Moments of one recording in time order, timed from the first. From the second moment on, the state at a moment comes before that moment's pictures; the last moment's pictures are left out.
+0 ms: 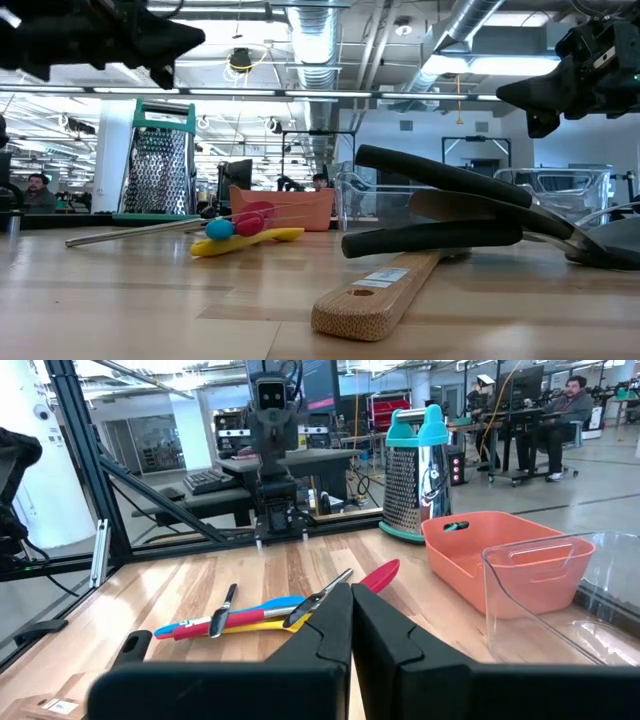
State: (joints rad) left arm 0.11 0.59 0.21 0.44 0.11 -0.08; right arm -0.08 0.01 0.01 0.02 0.05 0.11
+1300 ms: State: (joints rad) left arm -0.50 1.18 0.78 -0.27 -0.37 -0.34; right arm -0.08 0.01 0.01 0.02 0.05 0.11
